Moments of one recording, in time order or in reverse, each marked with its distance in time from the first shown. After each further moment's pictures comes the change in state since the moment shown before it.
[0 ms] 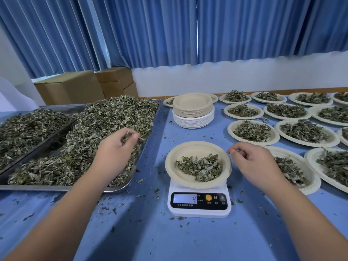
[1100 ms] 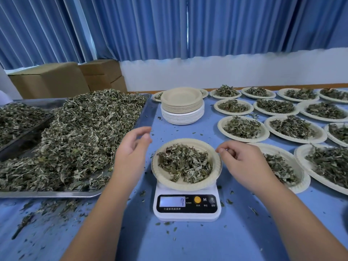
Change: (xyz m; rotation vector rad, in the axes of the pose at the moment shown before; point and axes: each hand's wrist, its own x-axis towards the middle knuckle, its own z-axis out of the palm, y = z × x) left_hand -0.010 0.019 0.075 -0.489 0.025 -0.033; right_hand 0.000 0.004 0.004 -0.005 -0.001 -0.047
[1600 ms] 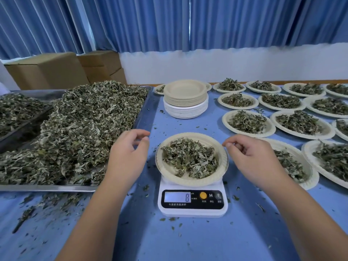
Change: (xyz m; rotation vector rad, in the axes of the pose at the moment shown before) left_hand -0.003 -0.008 -0.016 0.330 0.046 0.023; right_hand 0.000 -0.002 -0.001 -0.029 0.003 -0.016
